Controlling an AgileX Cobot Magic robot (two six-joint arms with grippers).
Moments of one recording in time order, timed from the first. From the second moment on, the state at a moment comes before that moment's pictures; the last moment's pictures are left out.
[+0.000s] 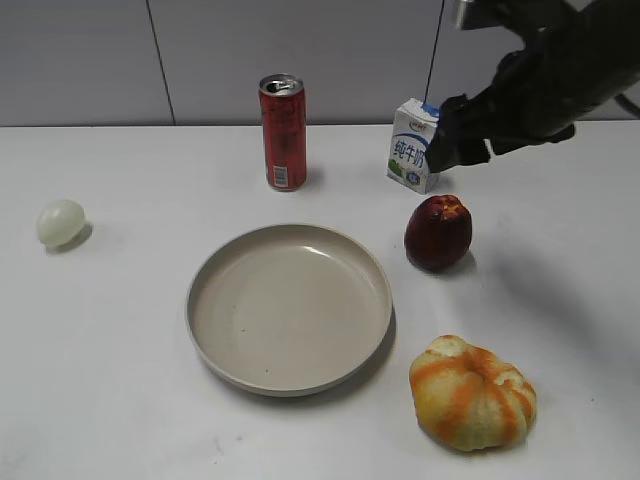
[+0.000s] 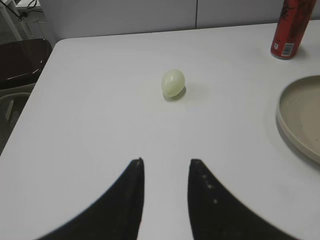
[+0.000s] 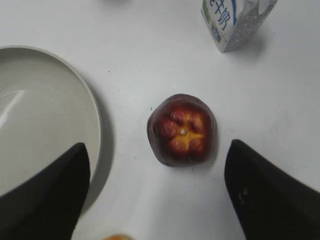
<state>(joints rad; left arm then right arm) -0.04 -0.01 -0.50 -0.05 1.04 0.12 0.34 1.67 -1.19 0.19 0.58 -0.18</state>
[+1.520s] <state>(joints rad) -0.04 -0.01 -0.50 -0.05 1.04 0.12 0.64 2.02 -1.55 0.20 0.89 -0.09</state>
